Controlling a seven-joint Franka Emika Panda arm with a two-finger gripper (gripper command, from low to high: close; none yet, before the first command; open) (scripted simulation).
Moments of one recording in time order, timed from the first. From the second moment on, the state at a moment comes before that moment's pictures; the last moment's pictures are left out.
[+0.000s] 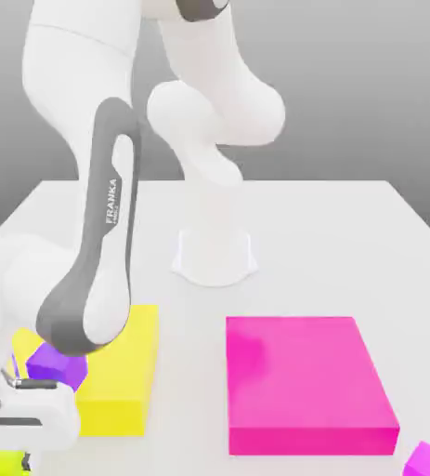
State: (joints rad) arm -0.29 0.57 -0.16 -2.14 0.21 2.70 0.18
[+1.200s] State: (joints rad) arm -0.52 -0.50 -0.28 -2.90 -0.20 2.41 1.23
